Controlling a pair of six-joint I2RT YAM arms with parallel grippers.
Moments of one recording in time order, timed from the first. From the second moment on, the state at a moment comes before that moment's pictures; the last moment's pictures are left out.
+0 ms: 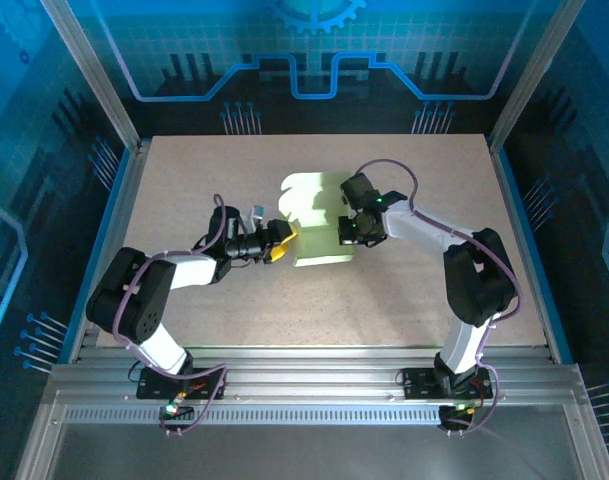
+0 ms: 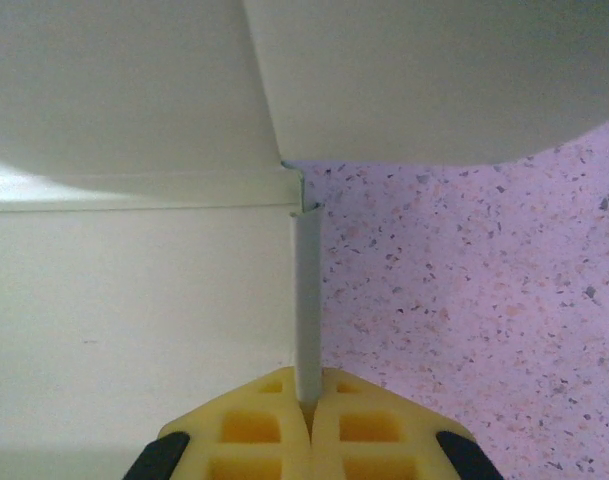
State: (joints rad) left arm -0.29 1.64 0.63 0.51 0.73 -1.15; right arm 0.51 1.78 1.30 -0.69 -0.01 0.41
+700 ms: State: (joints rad) left arm -0.31 1.68 0.69 0.39 0.68 -1.13; right arm 0.63 1.83 1.44 -0.82 0.29 0.40
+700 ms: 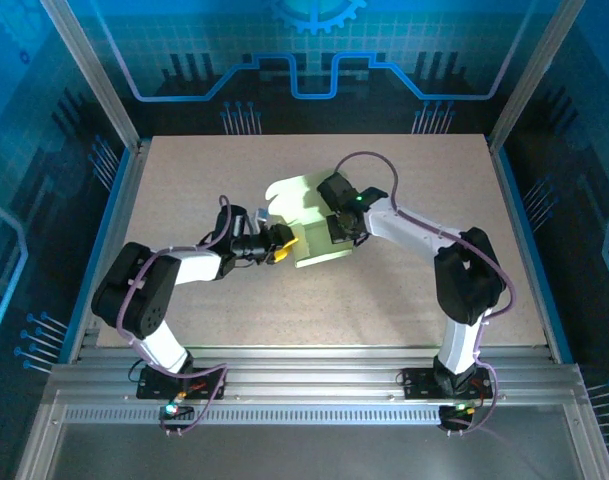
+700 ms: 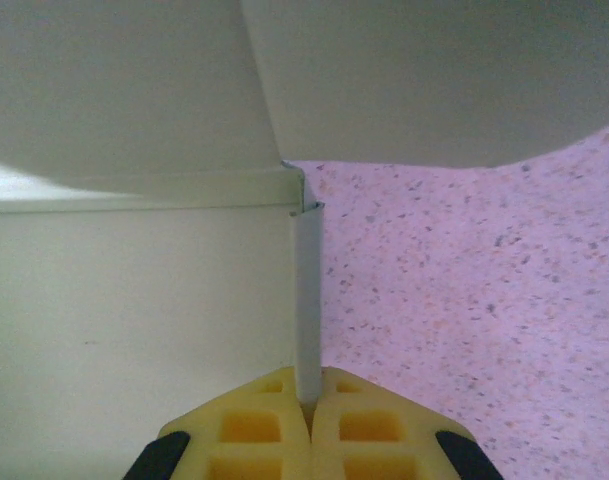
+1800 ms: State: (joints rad) left arm -0.33 1.68 0.79 0.01 0.42 -1.00; right arm 0.86 2.01 1.69 -1.04 0.65 0.64
